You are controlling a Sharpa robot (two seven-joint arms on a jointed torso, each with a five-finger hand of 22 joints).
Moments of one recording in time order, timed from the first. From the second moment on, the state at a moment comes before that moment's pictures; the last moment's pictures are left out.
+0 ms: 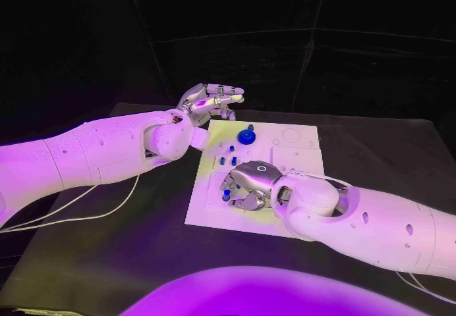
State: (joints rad) left arm 1.16 -0.80 -0.01 1.37 0.03 -0.15 0.41; left_hand 1.38 -0.09 0.34 -0.04 0.09 1.00 0.19 0.12 0.11 1.04 0.11 0.30 0.11 1.19 0.03 1.05 0.48 0.18 1.19 0.12 0.56 0.82; right arm 1.07 -0.52 -0.11 1.64 -1.70 -0.21 -0.21; right_hand 1.38 -0.14 0.33 0.06 0.08 0.92 0.17 0.06 0.07 1.06 0.10 0.16 0.07 1.47 0.00 1.36 1.20 0.13 1.37 0.11 1.07 0.74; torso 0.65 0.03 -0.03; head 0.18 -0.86
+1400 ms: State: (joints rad) left arm 1.16 -0.82 -0.01 1.39 0.03 -0.15 0.41; left_hand 1.38 -0.09 0.34 -0.04 0.09 1.00 0.19 0.12 0.11 1.04 0.11 0.31 0.11 1.18 0.03 1.05 0.48 0.18 1.19 0.12 0.56 0.82; right arm 1.12 -1.06 -0.08 1.91 -1.33 -0.37 -0.47; right_hand 1.29 -0.11 -0.10 0.28 0.26 0.98 0.11 0.24 0.10 1.35 0.03 1.26 1.15 1.47 -0.05 1.51 1.31 0.10 1.46 0.05 1.32 1.11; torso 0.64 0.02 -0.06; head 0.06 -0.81
